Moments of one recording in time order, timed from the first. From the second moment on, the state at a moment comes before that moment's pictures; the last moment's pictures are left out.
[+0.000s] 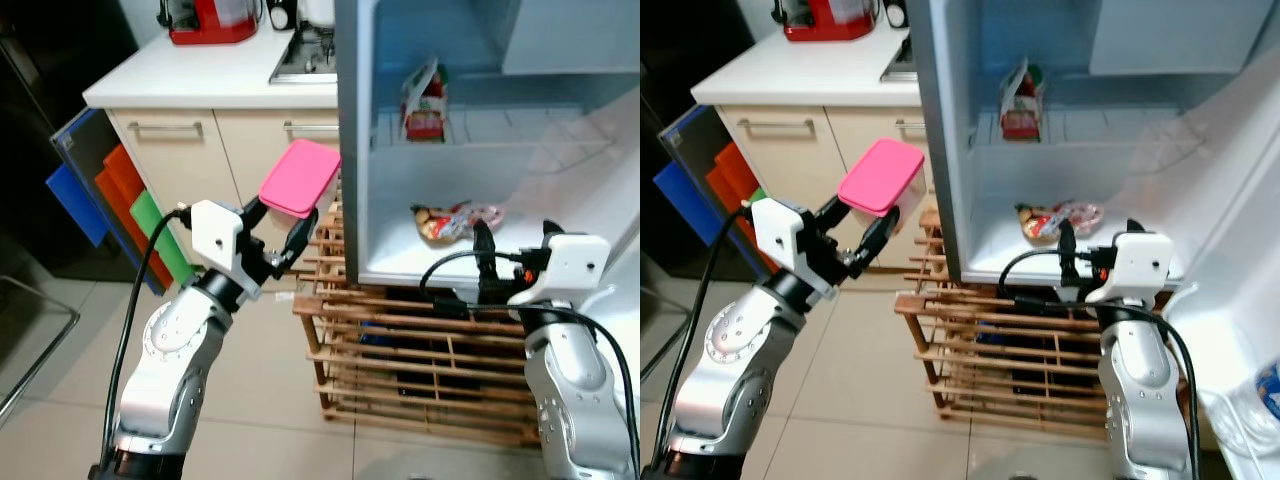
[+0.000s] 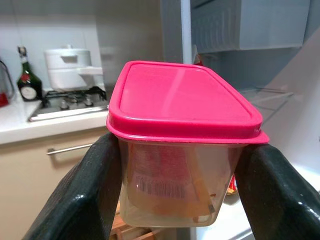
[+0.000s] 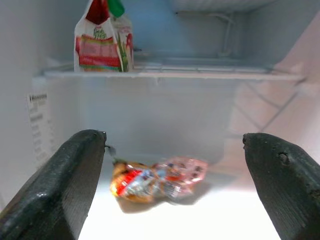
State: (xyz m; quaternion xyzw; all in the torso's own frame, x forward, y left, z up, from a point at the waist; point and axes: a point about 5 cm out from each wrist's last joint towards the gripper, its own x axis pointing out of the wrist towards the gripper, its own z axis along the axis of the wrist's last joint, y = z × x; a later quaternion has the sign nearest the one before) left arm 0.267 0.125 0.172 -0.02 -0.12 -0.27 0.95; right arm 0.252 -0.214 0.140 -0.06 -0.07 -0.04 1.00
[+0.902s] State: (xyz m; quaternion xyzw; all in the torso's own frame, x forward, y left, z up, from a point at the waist) left arm 0.277 0.123 0.175 -0.02 -0.13 -0.29 0.95; right arm 0.234 -0.313 0.118 -0.10 0.03 -0.30 0.95
